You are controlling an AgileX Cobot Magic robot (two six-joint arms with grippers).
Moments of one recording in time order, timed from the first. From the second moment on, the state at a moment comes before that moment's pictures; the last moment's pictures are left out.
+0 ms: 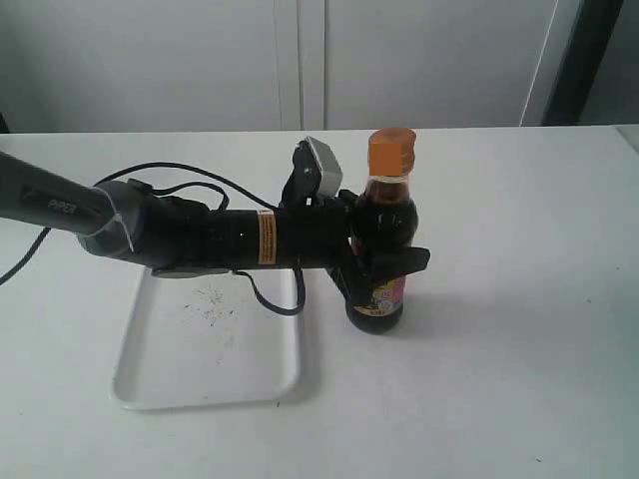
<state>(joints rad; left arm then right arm) -0.60 2.16 -1.25 1.07 -1.01 -0.70 0.13 0.01 0.00 -0.05 0.34 0.10</state>
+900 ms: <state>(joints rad) -0.60 2.16 -1.26 1.11 -1.00 -0.70 0.13 0.04 -0.12 0.00 -0.28 0.28</state>
